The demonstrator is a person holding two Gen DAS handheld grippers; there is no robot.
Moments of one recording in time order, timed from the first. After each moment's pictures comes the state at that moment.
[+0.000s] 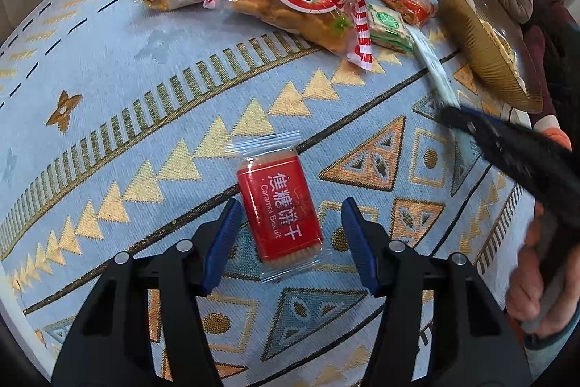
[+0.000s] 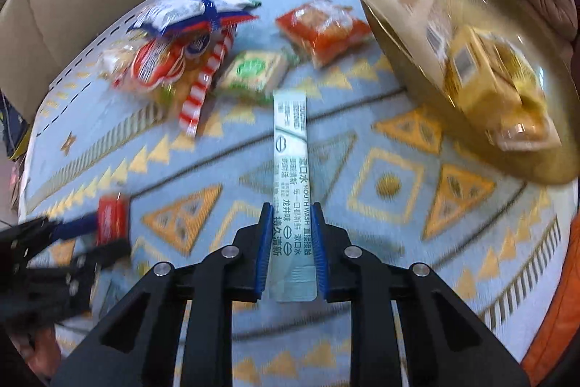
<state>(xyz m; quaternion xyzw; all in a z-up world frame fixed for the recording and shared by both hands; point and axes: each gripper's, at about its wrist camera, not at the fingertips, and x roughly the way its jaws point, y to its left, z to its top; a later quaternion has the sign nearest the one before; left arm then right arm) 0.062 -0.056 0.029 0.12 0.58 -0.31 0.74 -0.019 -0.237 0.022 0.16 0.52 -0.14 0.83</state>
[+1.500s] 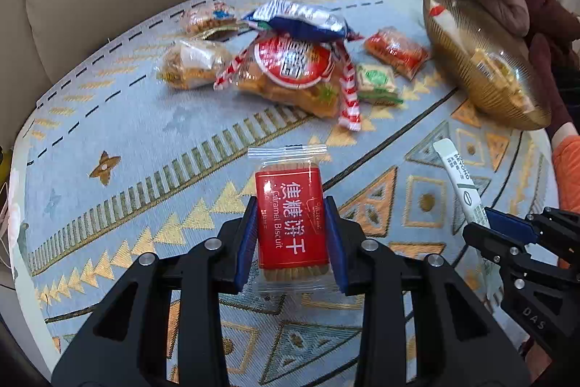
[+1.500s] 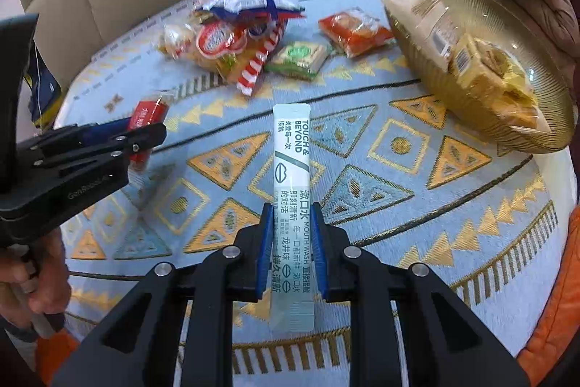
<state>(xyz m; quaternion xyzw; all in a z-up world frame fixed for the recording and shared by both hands) 0.028 -0.075 0.060 0.15 0.46 -0.28 0.83 -0.074 -0.202 0.050 0.14 0.47 -0.09 0.86</state>
